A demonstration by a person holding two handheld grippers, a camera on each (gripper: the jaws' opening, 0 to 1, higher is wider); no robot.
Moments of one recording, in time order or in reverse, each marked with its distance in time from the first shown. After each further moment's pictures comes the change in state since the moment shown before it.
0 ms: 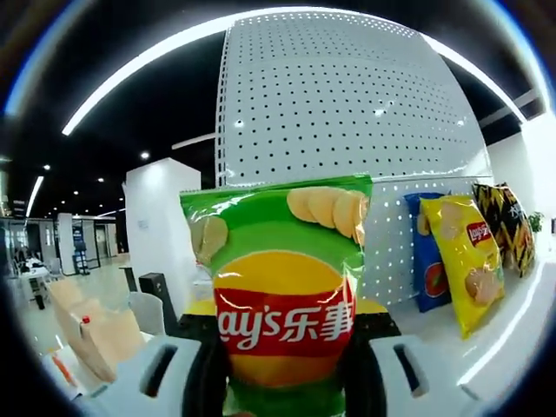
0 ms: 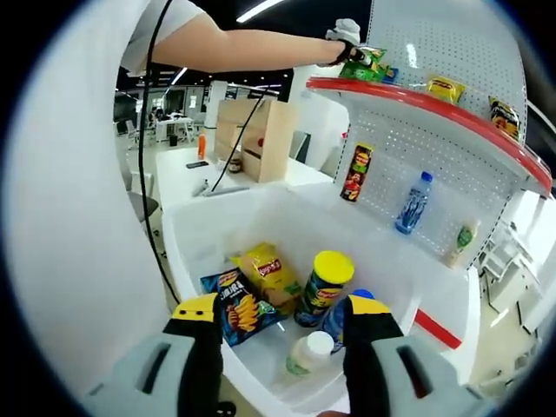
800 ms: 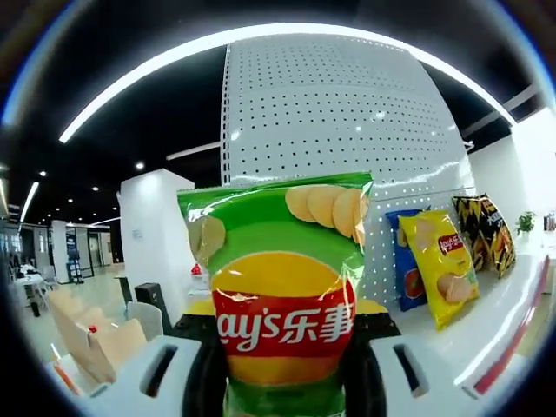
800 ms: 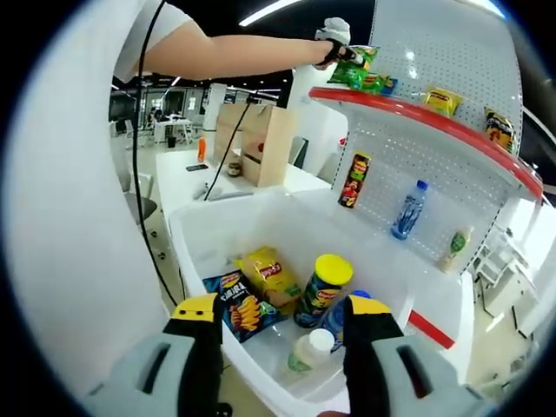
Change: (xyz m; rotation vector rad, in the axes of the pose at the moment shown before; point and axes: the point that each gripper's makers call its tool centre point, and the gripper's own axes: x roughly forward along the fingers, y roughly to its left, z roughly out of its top) left arm -0.042 0.006 0.022 0.015 -0.045 -0.050; right arm -0.018 0.010 0.006 -0.022 -0.024 -0.021
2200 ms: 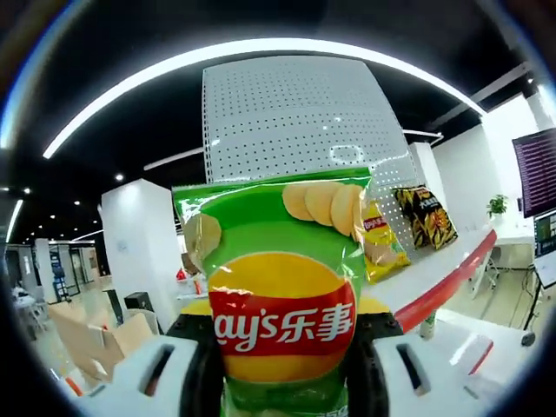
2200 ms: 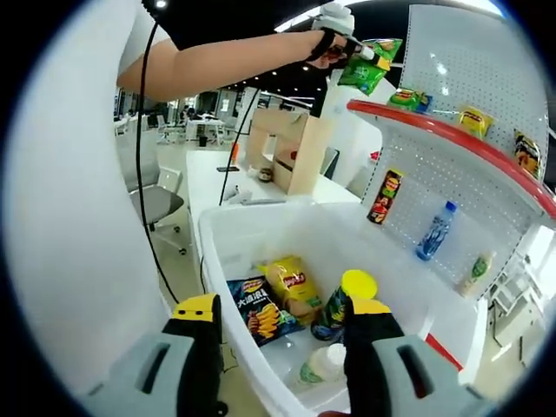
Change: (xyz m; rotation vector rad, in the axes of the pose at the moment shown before) left arm -0.142 -0.023 0.003 0.071 -0.012 -0.127; right arm 0.001 0.025 0.010 -0.087 -0.050 0.126
